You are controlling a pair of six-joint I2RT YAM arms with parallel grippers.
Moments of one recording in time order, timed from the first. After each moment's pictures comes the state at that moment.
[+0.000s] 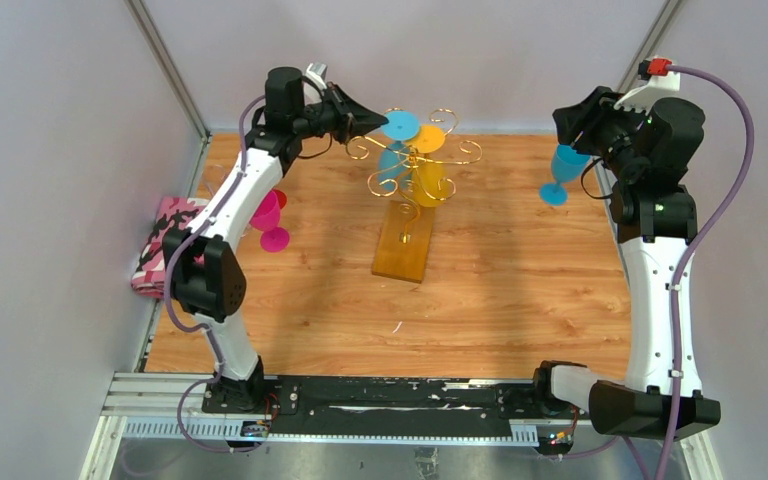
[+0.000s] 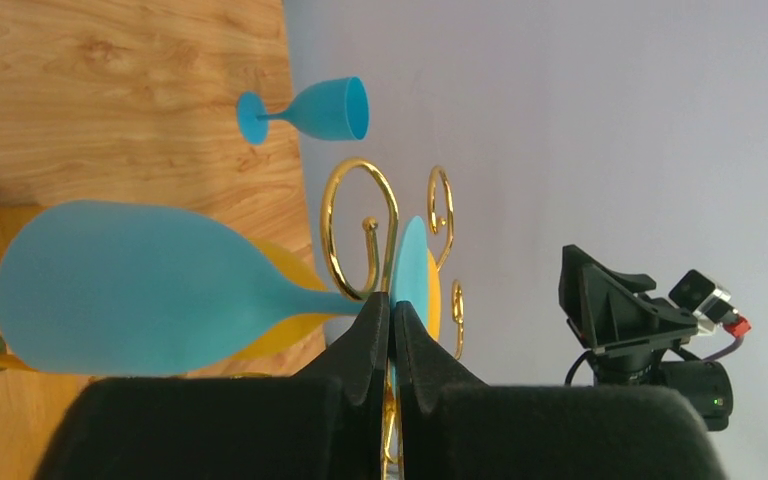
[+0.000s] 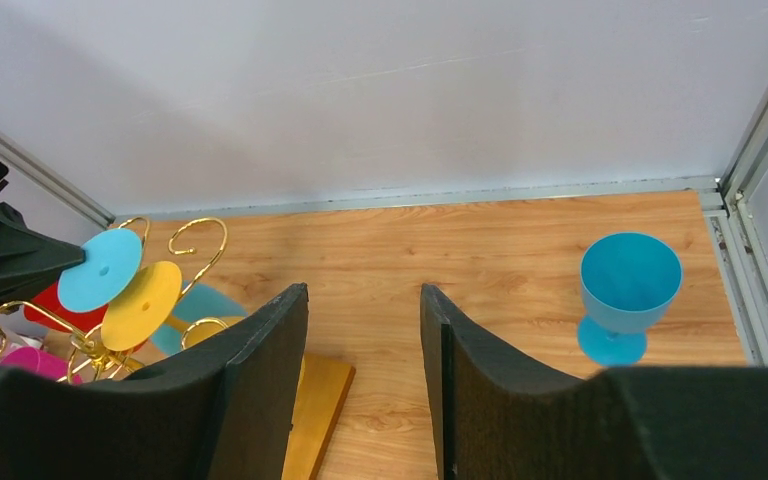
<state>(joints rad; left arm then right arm) -0.27 1.83 1.75 -0.13 0.72 -1.19 -0.07 1.16 1.54 -0.42 -0.27 0.26</state>
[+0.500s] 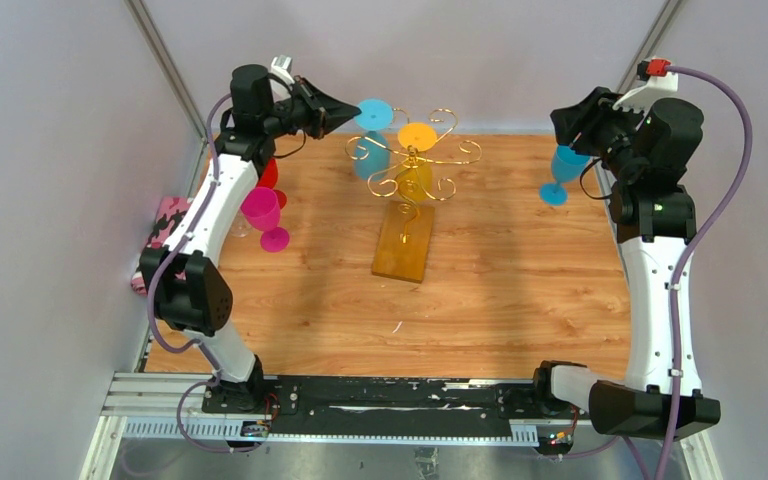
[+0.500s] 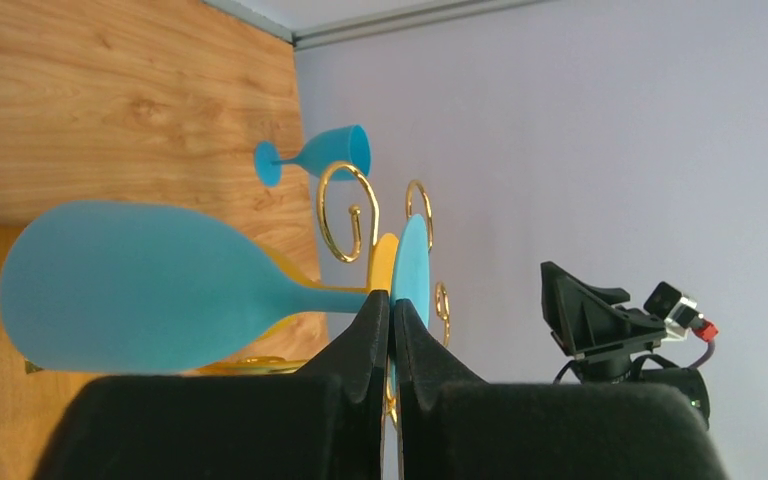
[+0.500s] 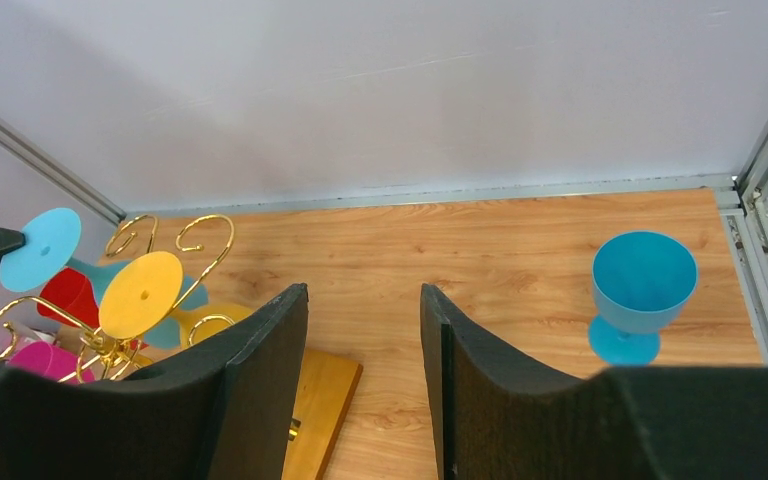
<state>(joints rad) -0.18 1.70 1.67 -0.15 0.70 -1.17 -0.07 1.16 1.53 -0.41 -0.29 0.27</state>
